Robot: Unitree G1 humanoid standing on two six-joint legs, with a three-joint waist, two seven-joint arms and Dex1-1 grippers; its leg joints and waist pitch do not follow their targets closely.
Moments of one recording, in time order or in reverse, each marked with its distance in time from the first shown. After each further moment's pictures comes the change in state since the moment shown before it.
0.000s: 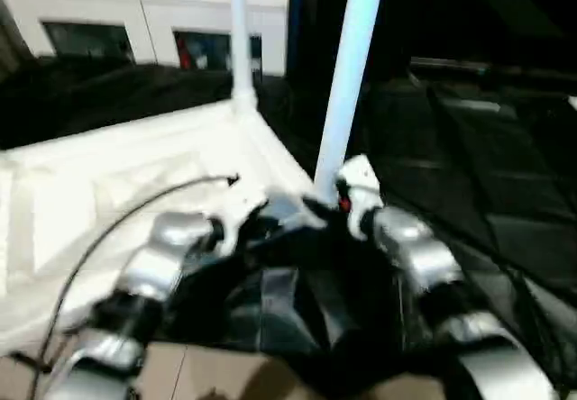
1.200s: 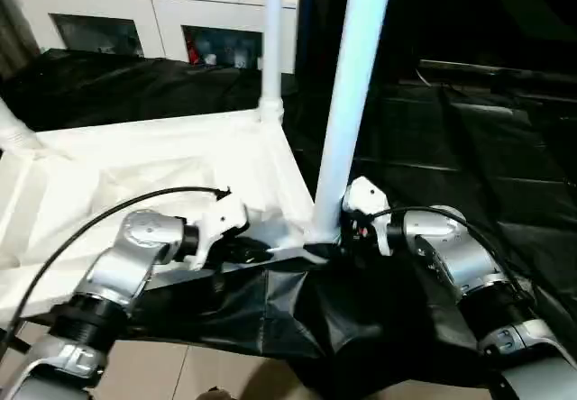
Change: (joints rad) left arm 0.057 0.234 -0.052 -0.060 -0.093 -0.144 -0.432; right arm 0.105 -0.267 0.185 -0.252 0.020 -0.051 0.686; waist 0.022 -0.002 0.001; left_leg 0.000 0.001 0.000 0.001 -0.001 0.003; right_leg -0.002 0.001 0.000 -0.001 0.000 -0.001
